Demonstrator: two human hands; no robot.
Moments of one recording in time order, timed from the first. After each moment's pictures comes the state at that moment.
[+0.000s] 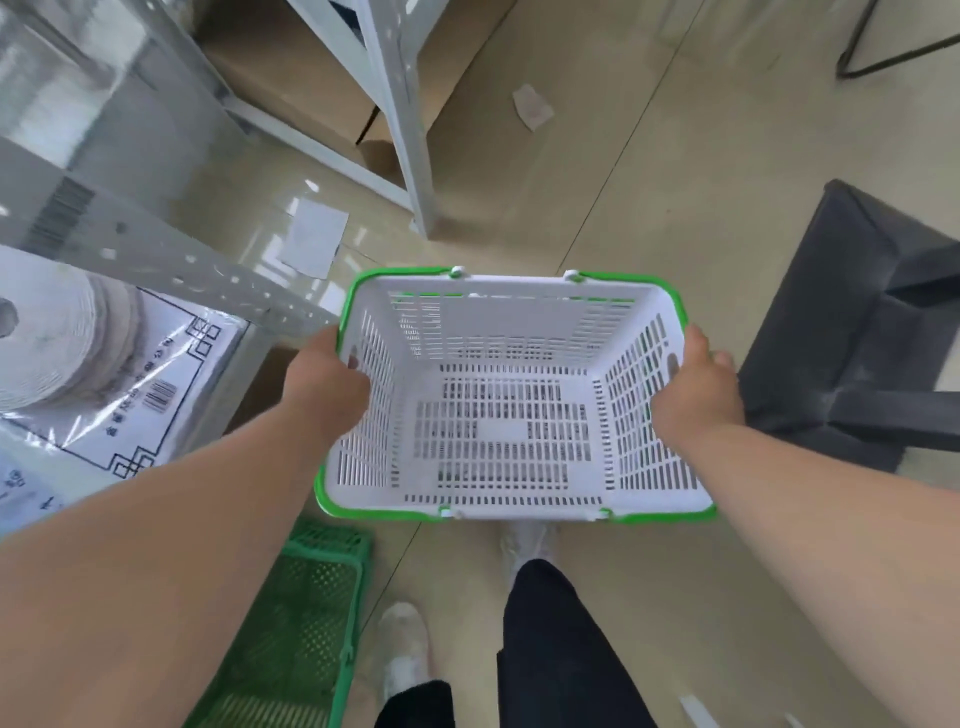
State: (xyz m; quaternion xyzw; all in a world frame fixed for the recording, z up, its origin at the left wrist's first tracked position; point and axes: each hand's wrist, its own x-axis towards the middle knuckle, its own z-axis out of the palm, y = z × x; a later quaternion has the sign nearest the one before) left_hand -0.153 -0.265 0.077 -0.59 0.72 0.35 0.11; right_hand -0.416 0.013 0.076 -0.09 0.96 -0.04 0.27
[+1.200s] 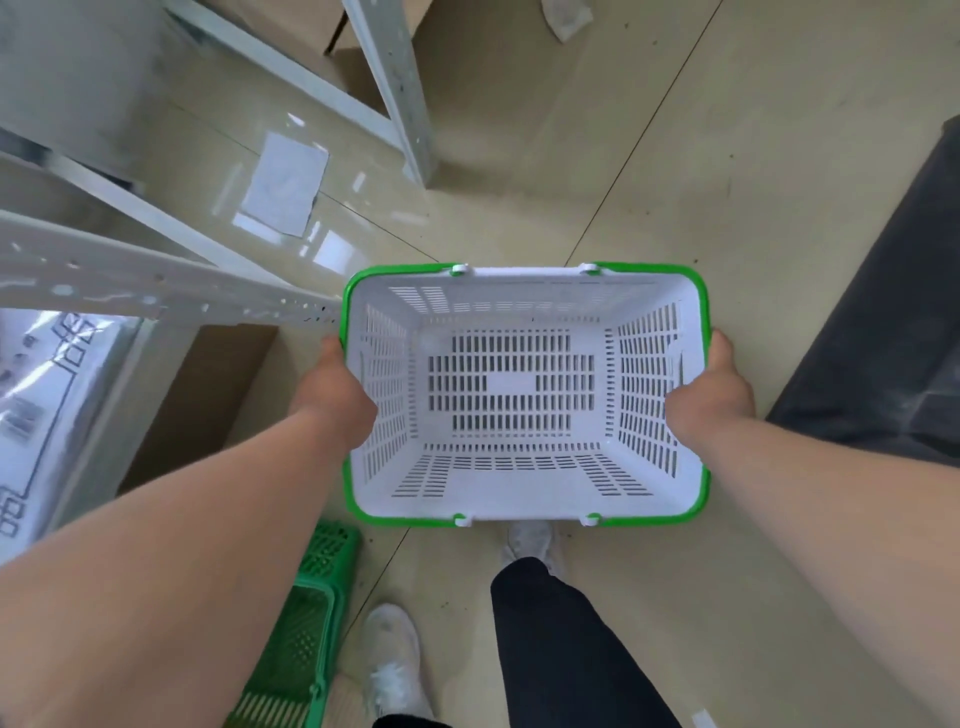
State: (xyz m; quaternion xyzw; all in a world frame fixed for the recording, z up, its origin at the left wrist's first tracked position) left_hand -0.173 -0.253 -0.039 -0.62 0.66 0.32 0.27; right_hand -0.448 0.013 -0.053 0.03 0.92 -0.13 0.36
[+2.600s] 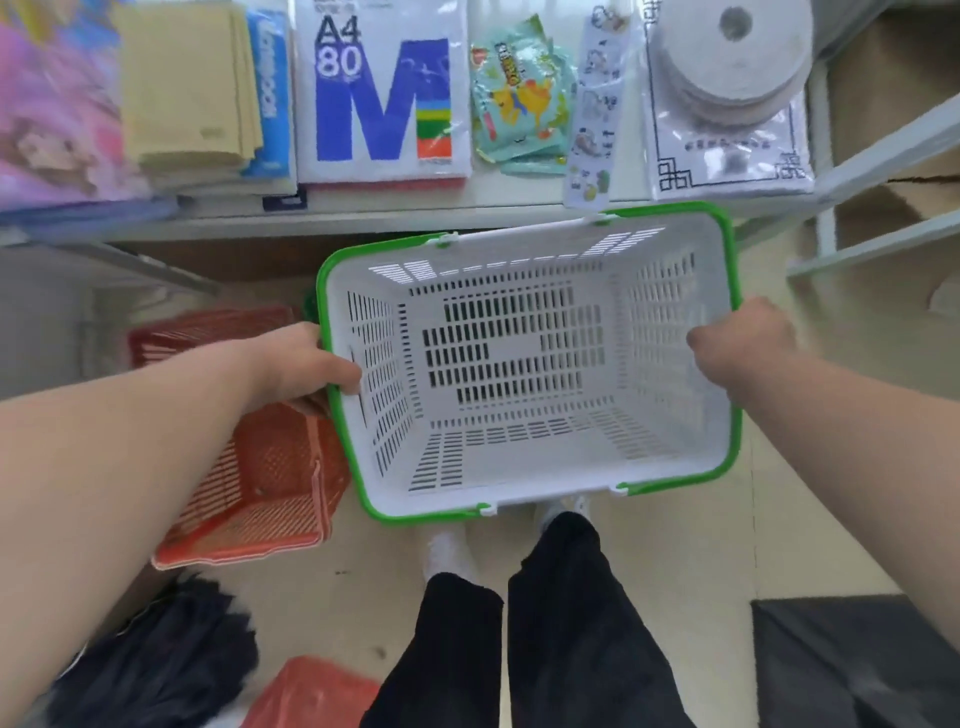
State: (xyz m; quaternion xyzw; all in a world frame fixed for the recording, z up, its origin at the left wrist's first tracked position) left_hand 0.400 0.010 0.180 -0.77 0.29 0.57 0.04; right_hand -0.028 -0.119 0.182 -0.48 0.83 0.08 0.28
